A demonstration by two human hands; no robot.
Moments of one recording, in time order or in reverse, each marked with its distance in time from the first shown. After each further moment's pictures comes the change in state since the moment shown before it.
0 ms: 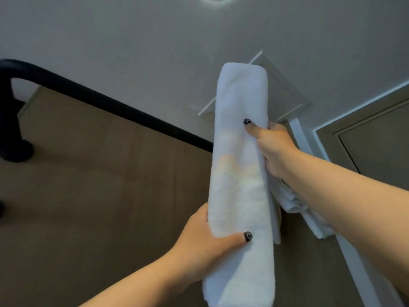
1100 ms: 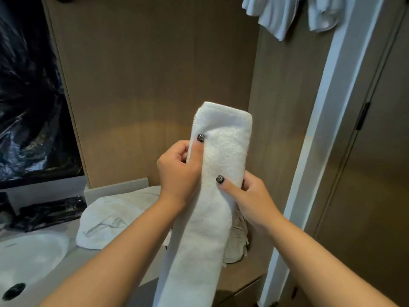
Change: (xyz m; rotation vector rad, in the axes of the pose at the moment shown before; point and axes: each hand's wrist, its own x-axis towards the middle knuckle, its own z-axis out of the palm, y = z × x) left_hand -0.360 0.057 0.144 0.308 0.663 -0.272; right_hand -0.482 -0.025 -0.169 0.046 -0.434 0.879
